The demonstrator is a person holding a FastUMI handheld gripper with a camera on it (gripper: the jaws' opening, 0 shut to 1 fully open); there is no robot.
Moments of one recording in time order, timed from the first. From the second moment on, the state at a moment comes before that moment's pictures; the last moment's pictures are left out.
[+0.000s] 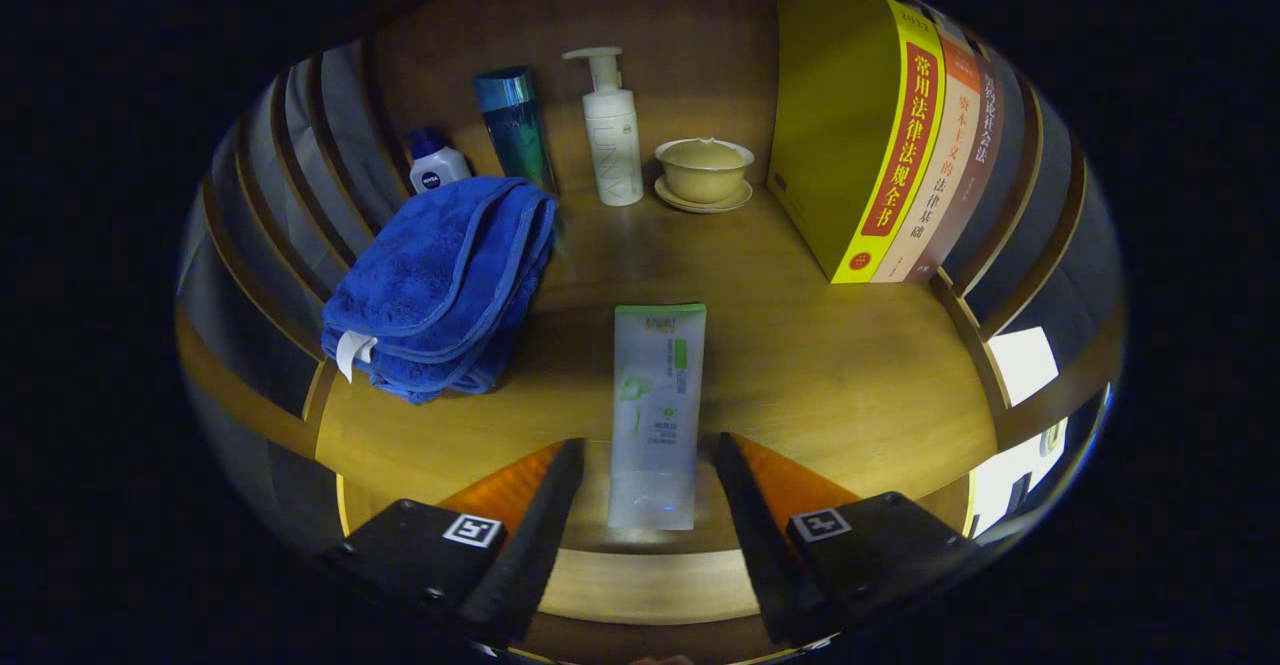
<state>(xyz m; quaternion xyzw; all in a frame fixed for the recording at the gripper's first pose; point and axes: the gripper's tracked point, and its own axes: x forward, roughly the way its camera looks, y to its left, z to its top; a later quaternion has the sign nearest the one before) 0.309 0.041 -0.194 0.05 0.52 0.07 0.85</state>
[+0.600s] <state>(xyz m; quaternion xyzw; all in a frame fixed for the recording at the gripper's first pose) 0.250 0.046 -0.055 0.08 0.33 0.10 0.93</state>
